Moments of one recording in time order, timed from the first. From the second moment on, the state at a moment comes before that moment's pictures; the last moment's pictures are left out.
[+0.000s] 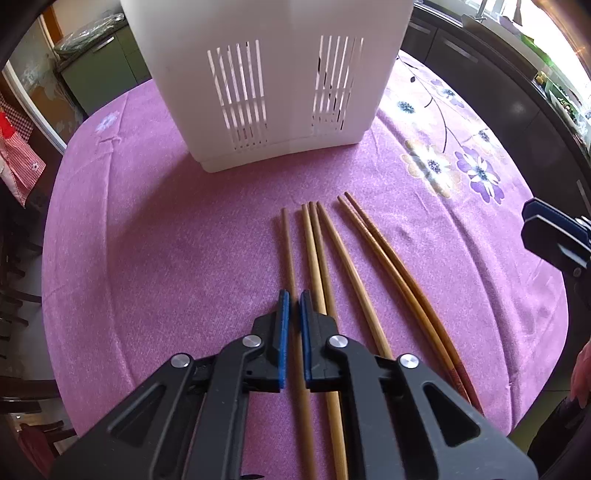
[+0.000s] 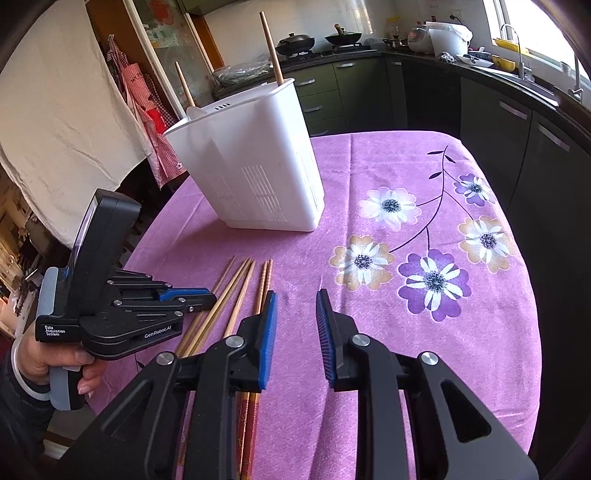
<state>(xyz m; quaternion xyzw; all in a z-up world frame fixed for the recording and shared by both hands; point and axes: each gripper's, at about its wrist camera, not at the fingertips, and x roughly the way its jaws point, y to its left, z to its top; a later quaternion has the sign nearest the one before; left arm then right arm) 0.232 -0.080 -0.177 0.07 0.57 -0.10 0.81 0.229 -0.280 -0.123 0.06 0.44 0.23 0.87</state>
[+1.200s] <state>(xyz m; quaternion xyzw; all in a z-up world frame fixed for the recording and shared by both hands) 0.124 -0.008 -0.039 0.02 0.37 -0.10 0.92 0.284 -0.205 -0.168 -0.05 0.54 0.25 0.80</state>
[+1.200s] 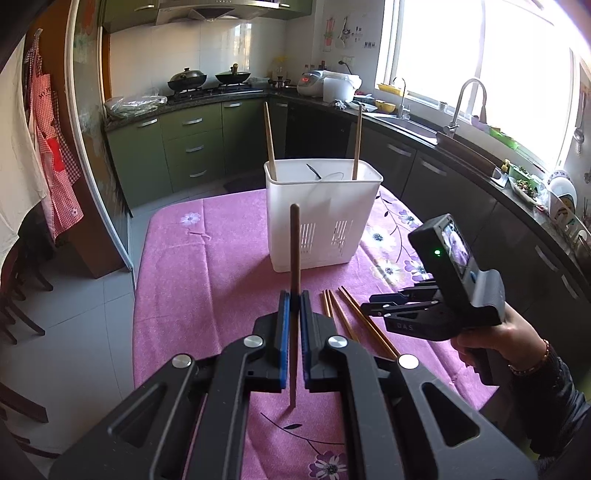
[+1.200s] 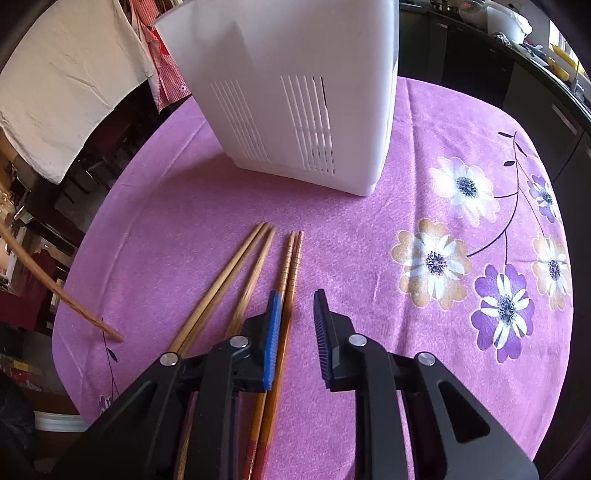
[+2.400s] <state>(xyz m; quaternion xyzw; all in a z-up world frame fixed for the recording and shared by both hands) 0.117 -0.006 -0.037 0.03 0.36 -0.10 0.93 0.213 -0.241 -0.048 -0.03 0.36 0.23 0.90</state>
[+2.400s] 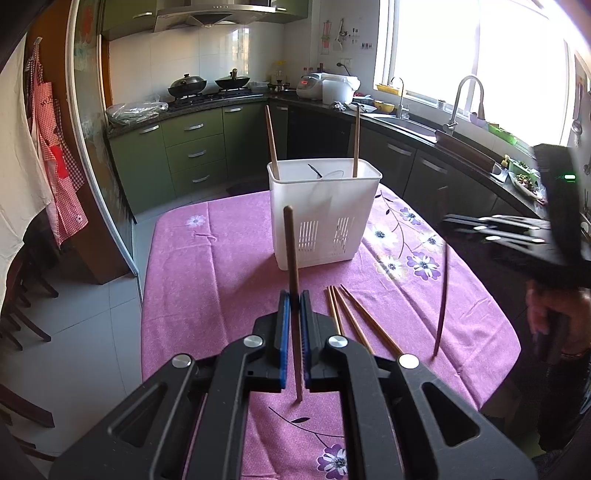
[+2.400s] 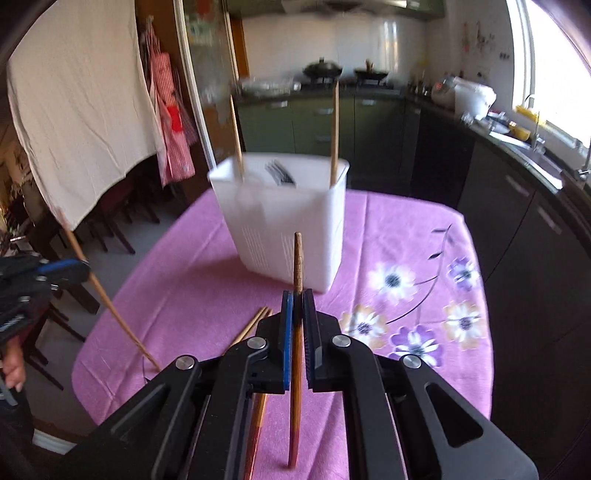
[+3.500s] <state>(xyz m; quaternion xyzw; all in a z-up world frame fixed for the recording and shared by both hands) 0.186 -0.032 0.092 0.02 0.31 -0.12 0.94 0.143 -0.308 -0.041 0.03 0.31 0.23 0.92</state>
